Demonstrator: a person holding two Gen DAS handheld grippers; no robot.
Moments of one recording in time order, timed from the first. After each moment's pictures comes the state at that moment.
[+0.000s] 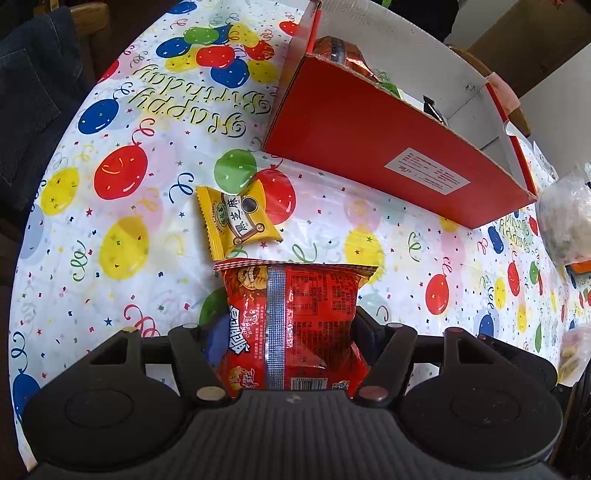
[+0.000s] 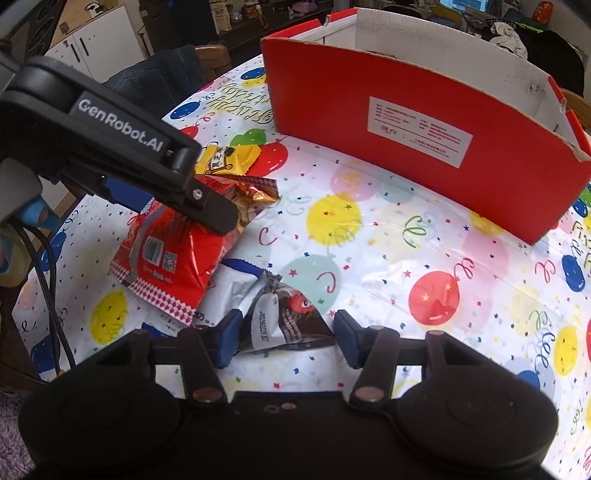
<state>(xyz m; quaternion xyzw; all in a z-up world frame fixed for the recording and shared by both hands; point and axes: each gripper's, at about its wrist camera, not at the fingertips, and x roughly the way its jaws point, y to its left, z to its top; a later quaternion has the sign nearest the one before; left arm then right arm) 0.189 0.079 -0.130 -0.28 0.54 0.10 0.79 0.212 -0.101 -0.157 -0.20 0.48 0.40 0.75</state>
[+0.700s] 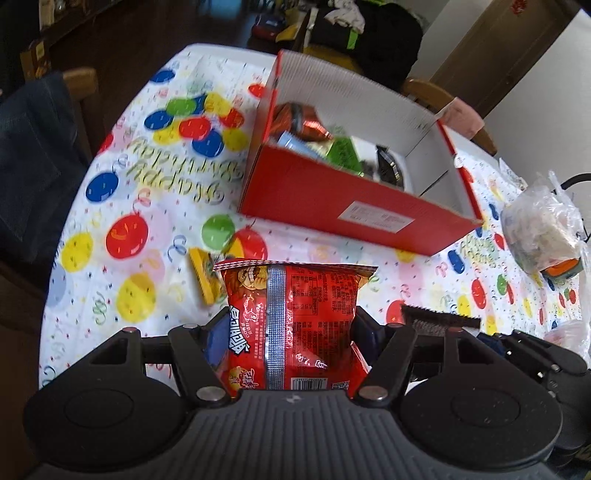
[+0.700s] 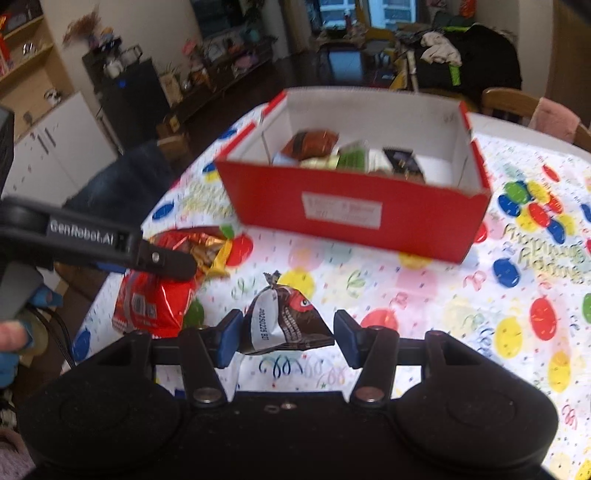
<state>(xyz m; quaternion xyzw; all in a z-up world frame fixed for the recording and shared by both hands) 0.175 0.073 -0.067 -0.24 0.48 0.08 0.84 0.220 -0.136 -0.080 -0.09 0.44 0.35 0.82</state>
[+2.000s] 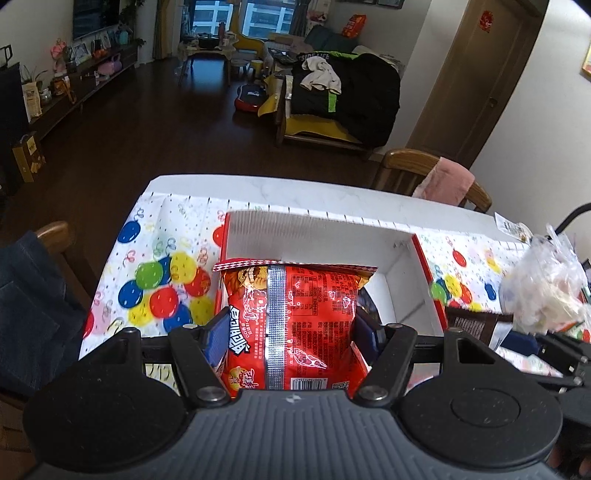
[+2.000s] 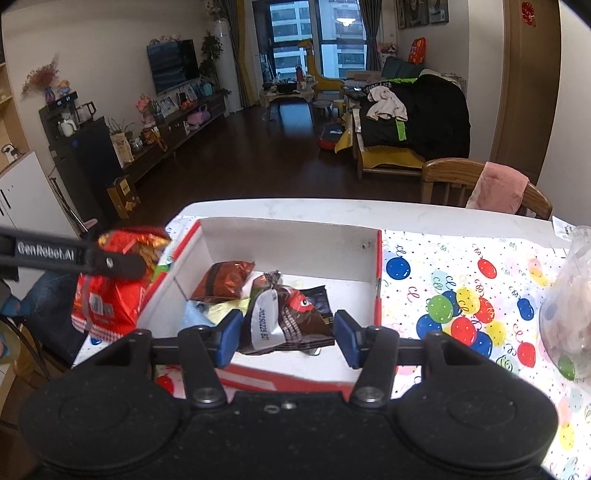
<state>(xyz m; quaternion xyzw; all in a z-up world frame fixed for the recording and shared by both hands) 0.294 0.083 0.022 -0.16 0.40 0.10 0.89 0.340 -0.139 -0.010 -0.08 0.38 0.28 0.88</state>
